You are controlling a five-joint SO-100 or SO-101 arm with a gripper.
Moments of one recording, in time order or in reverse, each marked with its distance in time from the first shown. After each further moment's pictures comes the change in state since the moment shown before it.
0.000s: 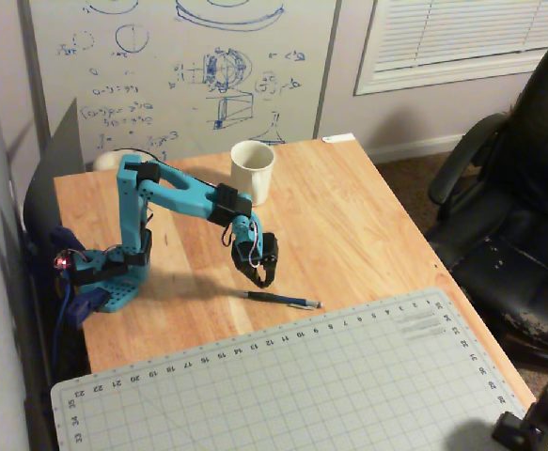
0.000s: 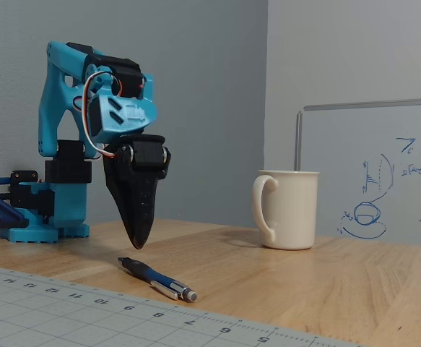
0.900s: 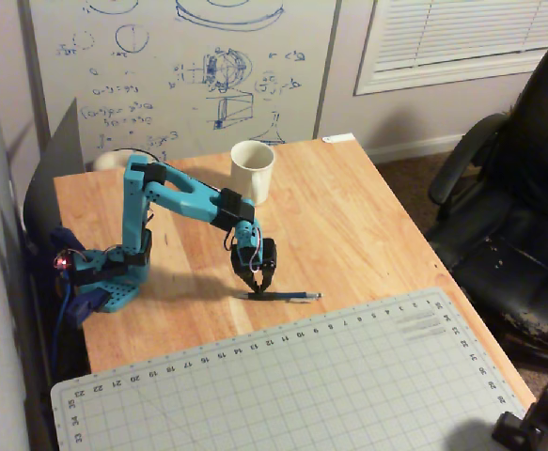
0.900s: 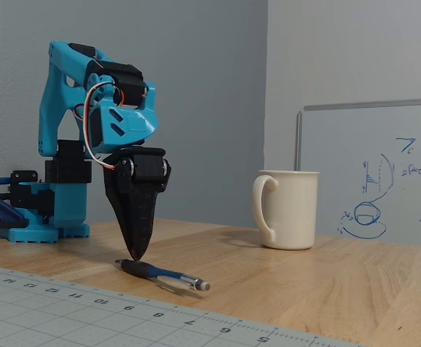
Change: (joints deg) arm -0.1 -4.0 -0.1 0.0 0.0
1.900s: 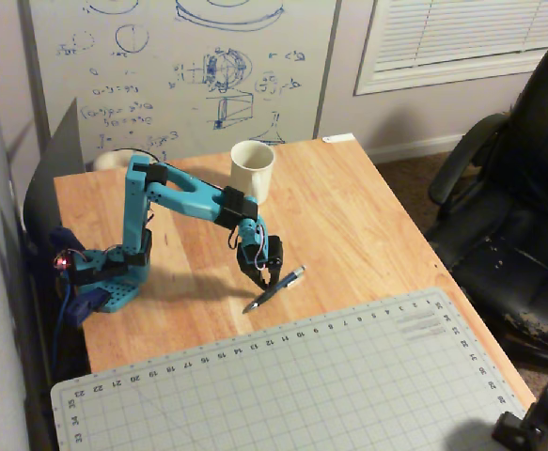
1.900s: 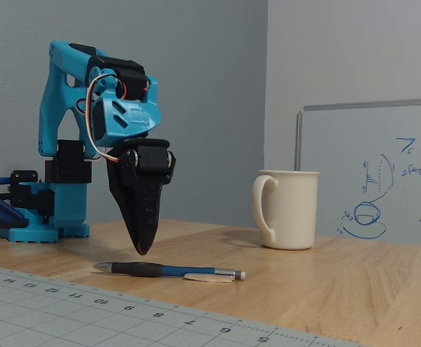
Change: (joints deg) arm 0.0 -1.0 -4.0 0.0 0.0
